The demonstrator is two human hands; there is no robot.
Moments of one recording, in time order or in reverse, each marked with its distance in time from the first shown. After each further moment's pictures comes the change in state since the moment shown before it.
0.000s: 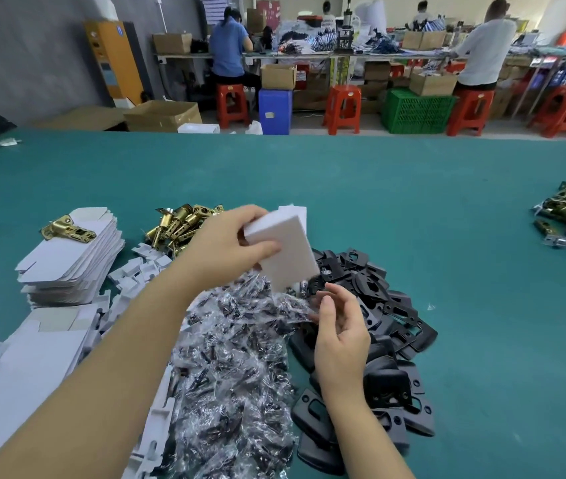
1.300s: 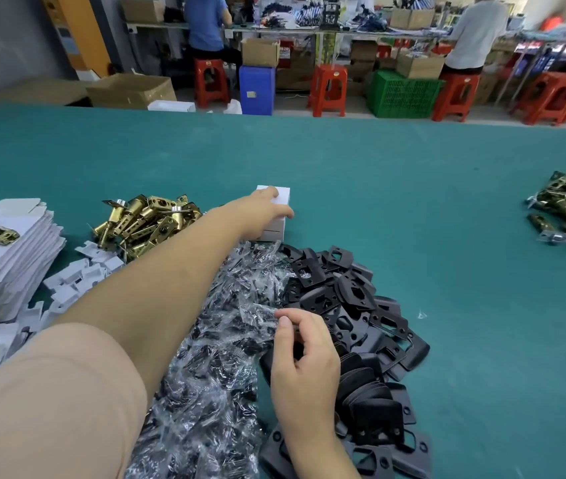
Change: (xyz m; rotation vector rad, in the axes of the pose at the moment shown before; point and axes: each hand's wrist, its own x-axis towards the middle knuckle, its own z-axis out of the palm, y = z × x) left_hand 0.187 -0.090 0.092 0.837 -0.465 0.104; right_hand 0.002 0.004 0.009 -0.324 -0.048 -0.124
